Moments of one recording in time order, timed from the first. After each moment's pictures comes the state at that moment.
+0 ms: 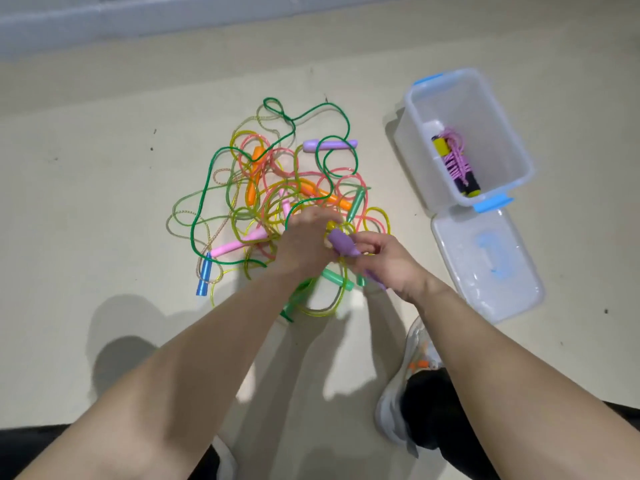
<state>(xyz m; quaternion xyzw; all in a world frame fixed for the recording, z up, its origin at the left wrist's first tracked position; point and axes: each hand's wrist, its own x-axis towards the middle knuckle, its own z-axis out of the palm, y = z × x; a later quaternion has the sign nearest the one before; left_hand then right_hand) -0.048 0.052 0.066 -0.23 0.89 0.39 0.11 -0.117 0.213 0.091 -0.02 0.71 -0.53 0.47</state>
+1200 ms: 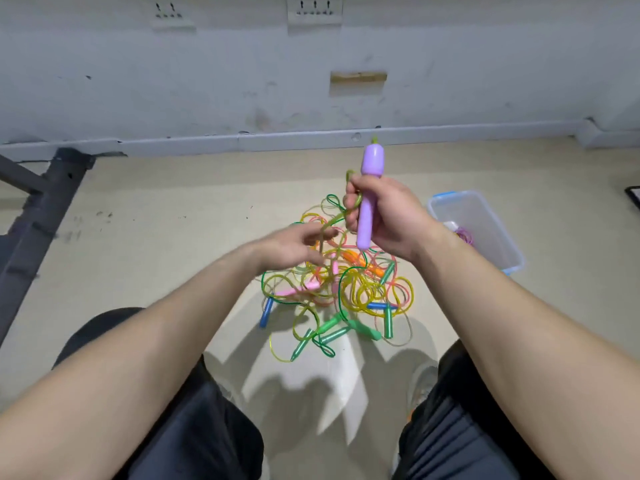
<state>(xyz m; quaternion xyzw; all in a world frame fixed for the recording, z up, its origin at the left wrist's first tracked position) 0.040 -0.039 0.302 -0.20 0.80 0.55 0.15 -0.078 0.101 0.360 -0.12 0.53 -0.69 0.48</state>
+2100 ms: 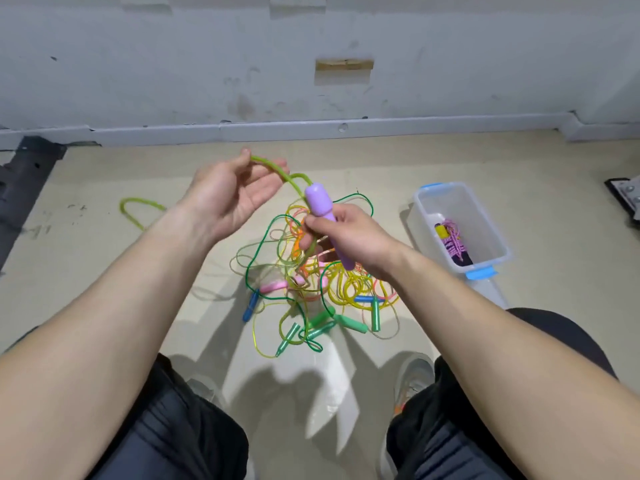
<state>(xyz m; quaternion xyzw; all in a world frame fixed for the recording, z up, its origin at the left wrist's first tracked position) 0.040 -0.064 0.352 -0.34 0.40 0.84 -0.17 -0.053 0.112 0.318 -0.26 0.67 -0.51 0.47</state>
